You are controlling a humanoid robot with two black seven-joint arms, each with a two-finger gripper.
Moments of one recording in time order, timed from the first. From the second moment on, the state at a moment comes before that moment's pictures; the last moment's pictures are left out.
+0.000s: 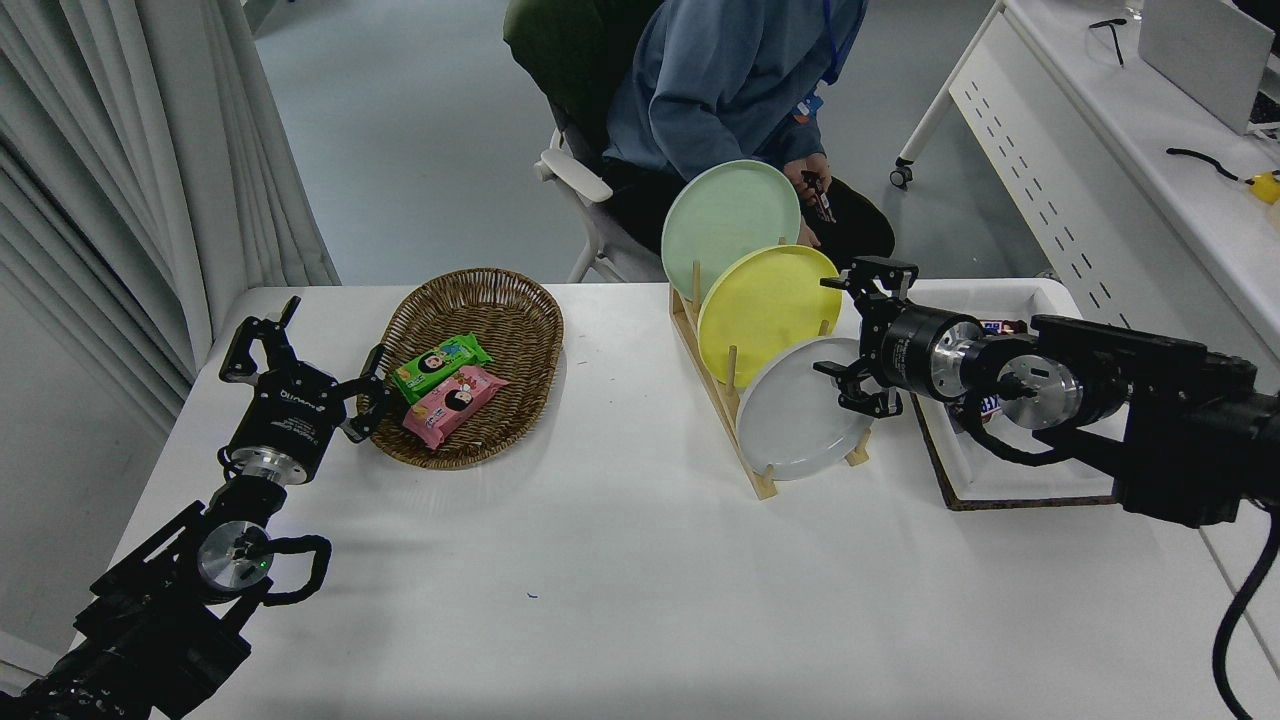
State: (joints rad) left arm -0.50 0.26 -1.08 -0.53 0.17 -0.58 -0.44; right arm 1.20 -0.42 -0.20 0.90 0.45 0.02 0.02
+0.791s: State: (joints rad) left arm -0.50 0.26 -1.08 -0.53 0.17 -0.58 -0.44; right arm 1.19 -0.42 -0.11 0.92 0.48 0.01 -0.08
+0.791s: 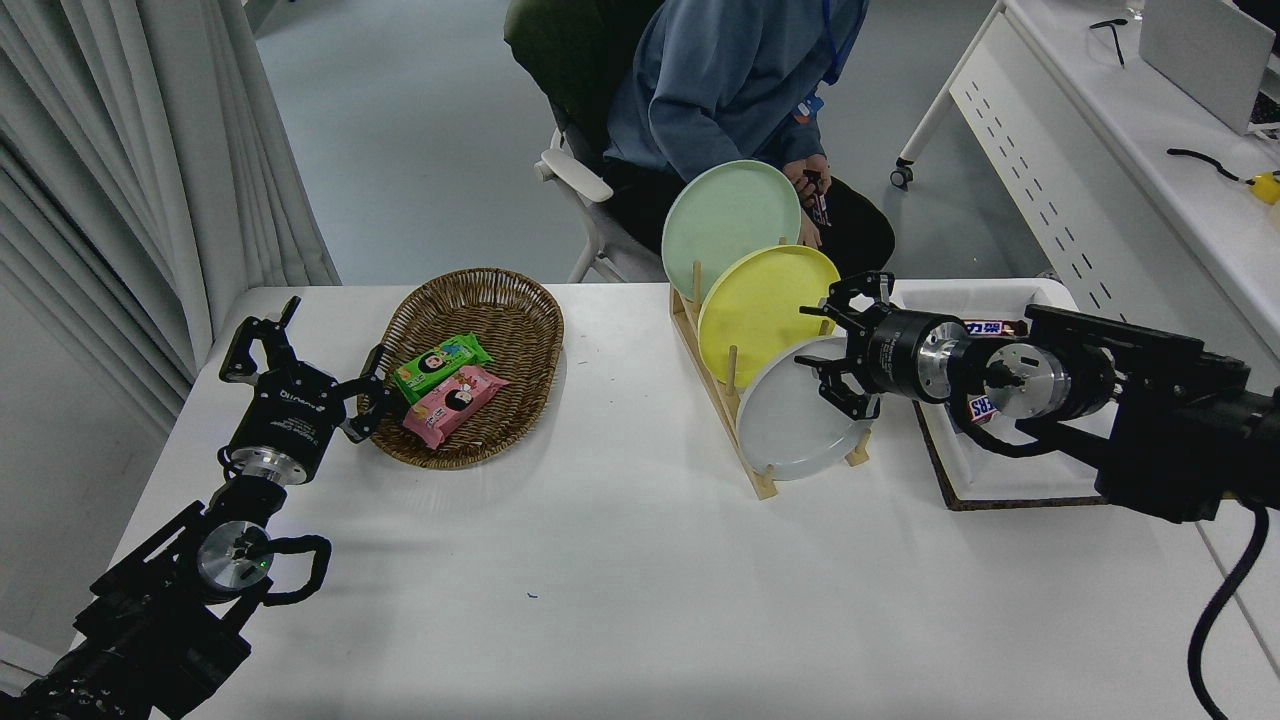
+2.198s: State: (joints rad) left arm -0.50 0.26 -1.08 -0.53 0.17 -0.57 -0.44; right arm 1.20 -0.42 -0.08 0.91 0.46 0.02 -0.19
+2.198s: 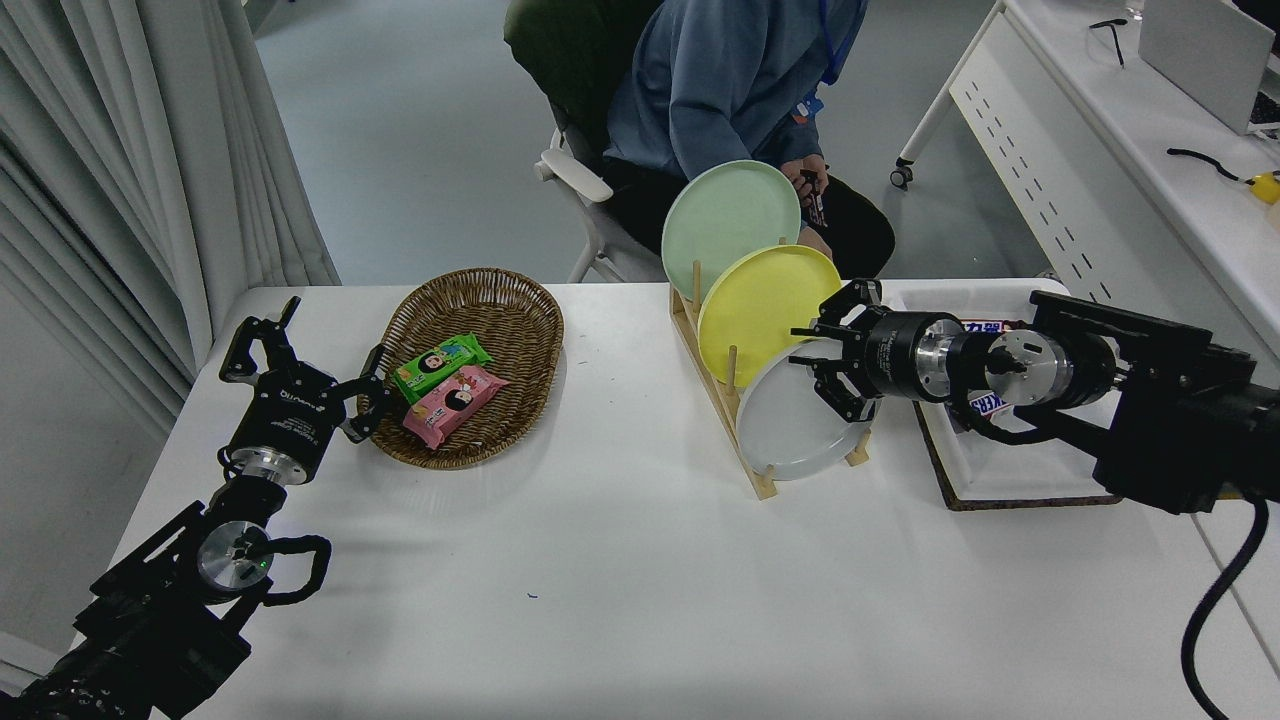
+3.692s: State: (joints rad) left arm -0.50 0.26 -1.08 -0.53 0.17 -0.58 -0.44; right arm 1.21 -0.43 -0.07 0.91 0.30 0.03 -0.20
